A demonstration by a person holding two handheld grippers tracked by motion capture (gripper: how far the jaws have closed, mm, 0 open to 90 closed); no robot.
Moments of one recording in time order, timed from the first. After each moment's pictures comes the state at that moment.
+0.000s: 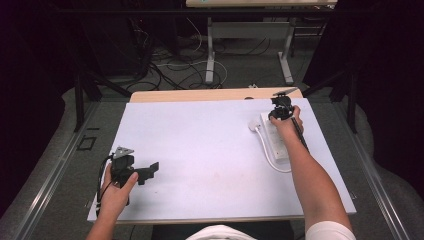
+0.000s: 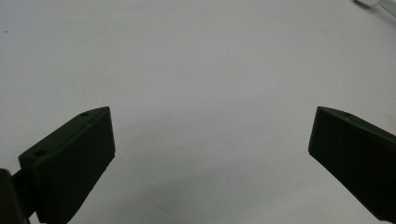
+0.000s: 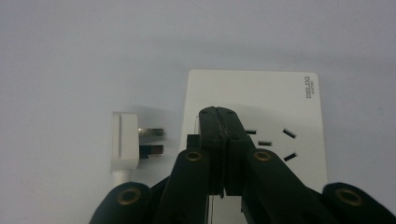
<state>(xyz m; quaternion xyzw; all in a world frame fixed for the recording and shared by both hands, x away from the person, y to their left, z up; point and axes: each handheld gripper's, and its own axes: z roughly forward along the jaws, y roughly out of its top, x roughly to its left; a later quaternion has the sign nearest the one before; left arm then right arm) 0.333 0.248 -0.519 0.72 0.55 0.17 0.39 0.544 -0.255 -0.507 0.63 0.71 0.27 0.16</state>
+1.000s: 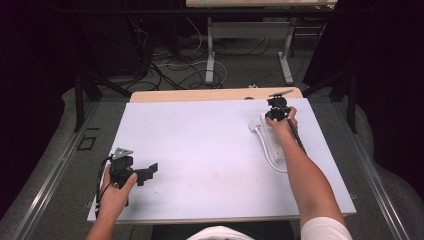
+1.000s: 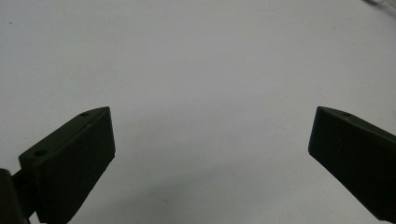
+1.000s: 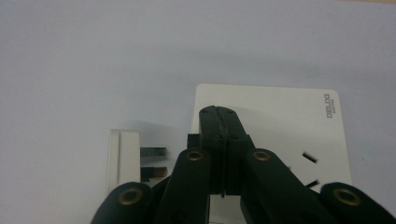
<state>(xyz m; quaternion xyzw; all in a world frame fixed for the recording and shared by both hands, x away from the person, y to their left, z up) 0.333 0.251 -0.522 0.72 0.55 0.17 0.38 0.551 -0.246 -0.521 0.62 0.71 0.28 0.18</state>
